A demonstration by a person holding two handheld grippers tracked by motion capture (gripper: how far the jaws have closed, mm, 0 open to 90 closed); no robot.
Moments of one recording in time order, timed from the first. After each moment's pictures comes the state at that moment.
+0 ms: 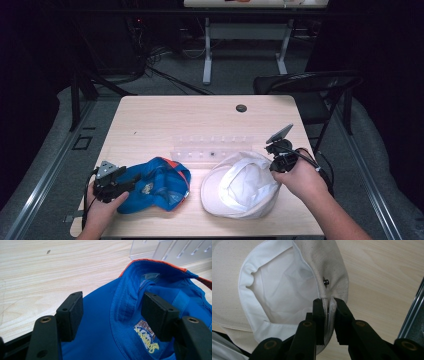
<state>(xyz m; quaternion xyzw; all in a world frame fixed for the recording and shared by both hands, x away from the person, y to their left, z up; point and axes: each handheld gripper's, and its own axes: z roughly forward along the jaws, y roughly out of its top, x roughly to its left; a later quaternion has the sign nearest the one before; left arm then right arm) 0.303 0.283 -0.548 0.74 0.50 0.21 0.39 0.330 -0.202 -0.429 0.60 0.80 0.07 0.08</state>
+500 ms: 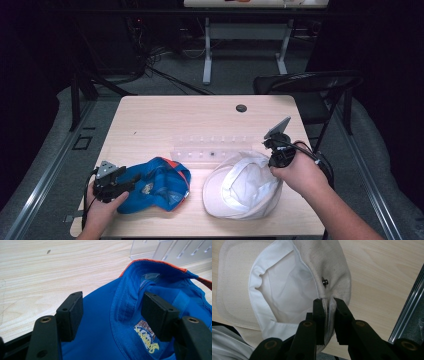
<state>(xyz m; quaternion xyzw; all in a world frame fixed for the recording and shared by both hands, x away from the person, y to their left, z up) 0.303 0.283 -0.548 0.74 0.50 0.21 0.39 0.332 -0.192 -0.407 0.60 0.80 0.05 0.07</state>
